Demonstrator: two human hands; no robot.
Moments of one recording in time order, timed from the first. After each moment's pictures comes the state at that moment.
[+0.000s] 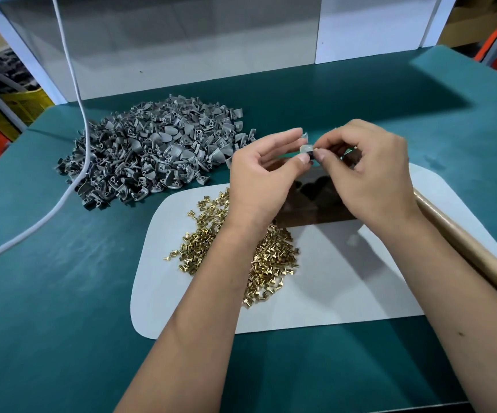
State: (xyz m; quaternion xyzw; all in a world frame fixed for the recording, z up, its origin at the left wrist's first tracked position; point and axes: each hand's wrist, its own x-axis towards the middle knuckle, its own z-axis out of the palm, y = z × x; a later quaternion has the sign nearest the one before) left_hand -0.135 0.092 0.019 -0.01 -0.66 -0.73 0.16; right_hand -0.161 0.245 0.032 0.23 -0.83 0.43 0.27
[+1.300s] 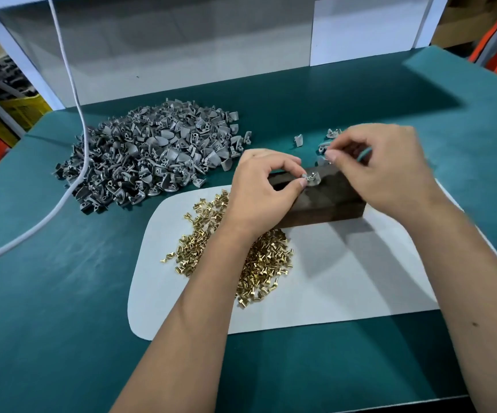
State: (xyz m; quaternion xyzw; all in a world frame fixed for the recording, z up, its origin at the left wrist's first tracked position) left_hand -0.136 0.084 0.010 -0.07 -0.86 -0.47 0.20; right_hand -0.168 0.273 0.044 0.22 -0.88 0.36 0.21
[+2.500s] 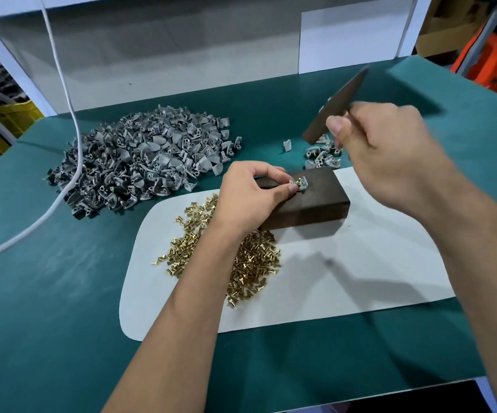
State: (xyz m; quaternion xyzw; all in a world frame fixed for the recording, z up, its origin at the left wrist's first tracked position) left_hand -0.139 0.087 0.015 0.01 -0.82 -0.57 0.09; right_hand -0.143 0.280 0.086 0.19 -0.91 0.31 0.19
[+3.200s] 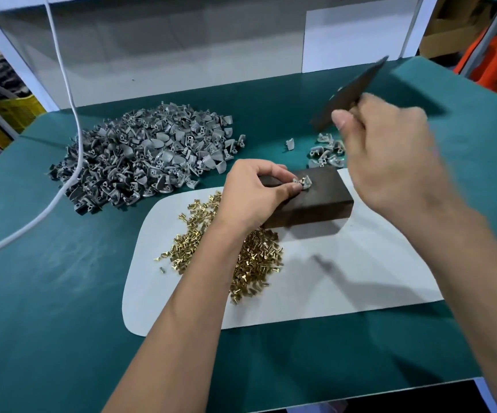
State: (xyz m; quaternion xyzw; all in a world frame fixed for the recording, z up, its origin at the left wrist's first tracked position) left_hand -0.137 0.086 0.017 0.02 -0.81 -0.58 0.08; right_hand -0.138 0.266 0.082 0.14 -0.93 0.26 0.22
